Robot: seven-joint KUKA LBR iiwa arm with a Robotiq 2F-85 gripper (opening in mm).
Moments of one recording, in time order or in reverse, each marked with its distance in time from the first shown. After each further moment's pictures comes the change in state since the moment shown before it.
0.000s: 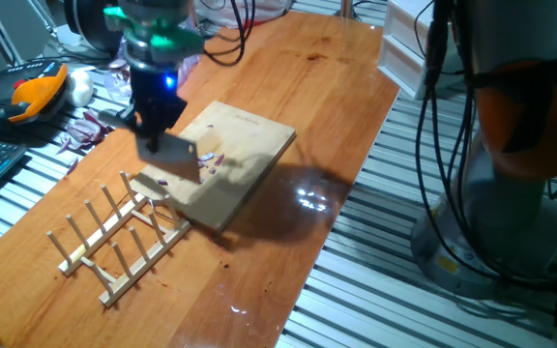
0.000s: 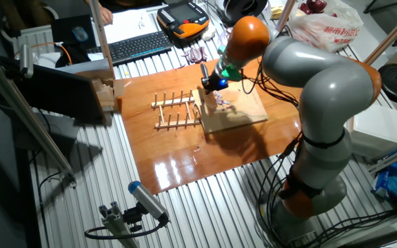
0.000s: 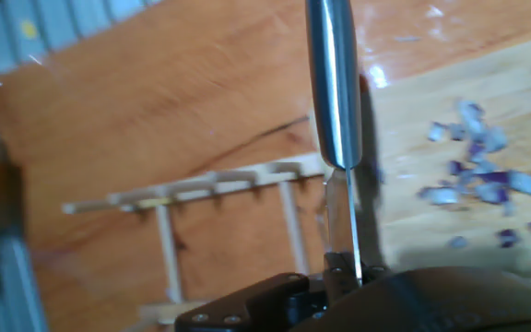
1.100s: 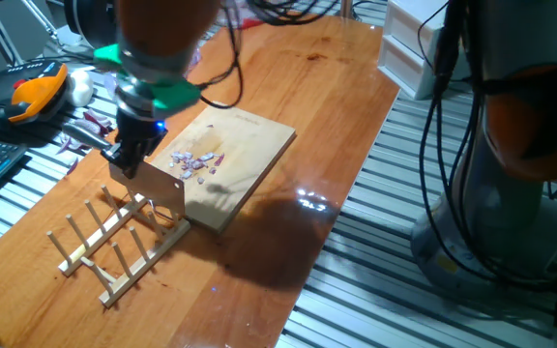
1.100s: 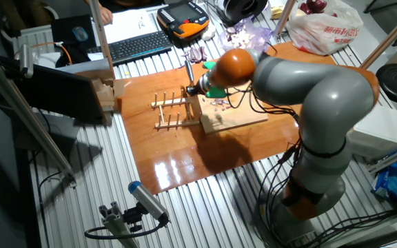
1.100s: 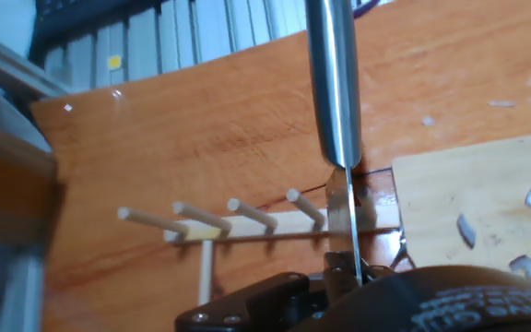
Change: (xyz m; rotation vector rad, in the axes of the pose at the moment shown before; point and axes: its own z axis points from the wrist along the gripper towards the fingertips) arm -0.006 0.035 0.041 0.045 -0.160 -0.174
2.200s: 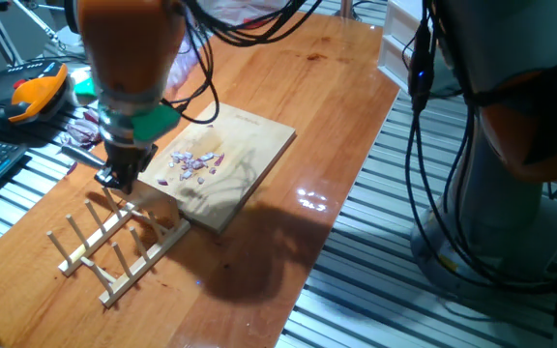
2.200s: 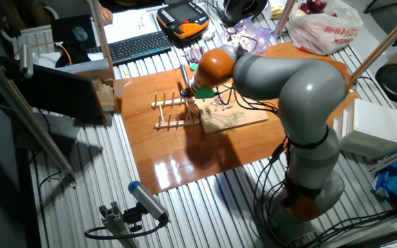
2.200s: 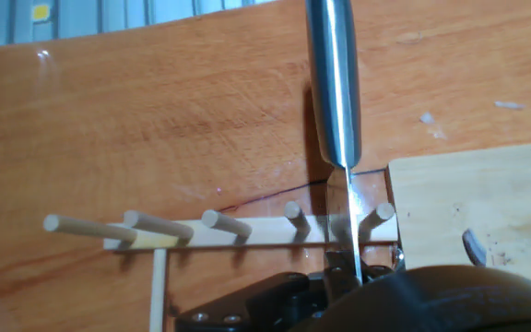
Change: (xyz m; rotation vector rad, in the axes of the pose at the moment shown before) arm -0.003 0.000 0.054 0.119 0.023 -0.014
